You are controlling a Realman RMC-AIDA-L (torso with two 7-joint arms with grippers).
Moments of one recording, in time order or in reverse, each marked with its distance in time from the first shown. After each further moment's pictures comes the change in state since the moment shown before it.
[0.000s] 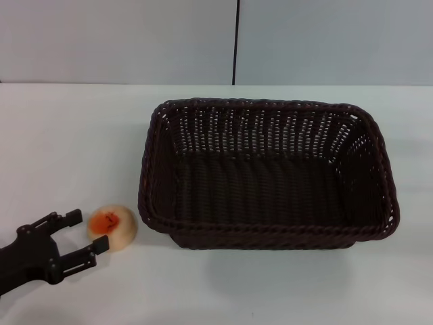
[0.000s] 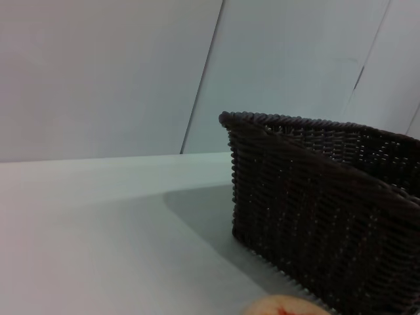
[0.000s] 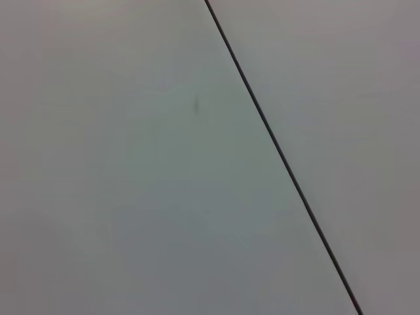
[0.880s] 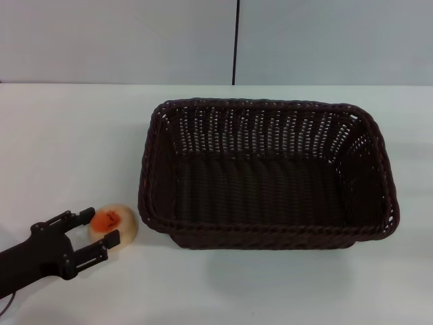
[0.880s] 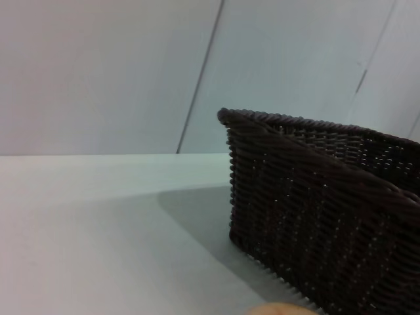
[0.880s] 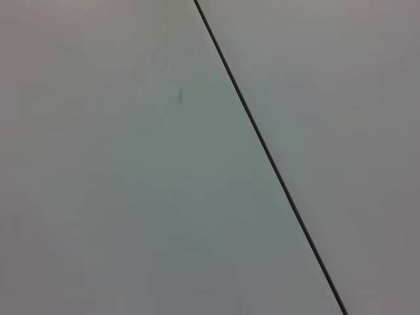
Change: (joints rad) left arm -0.023 -0.005 0.002 -0.061 -0.009 -0.049 0.014; right arm -0.006 0.001 0.012 0.025 0.001 0.004 -0.029
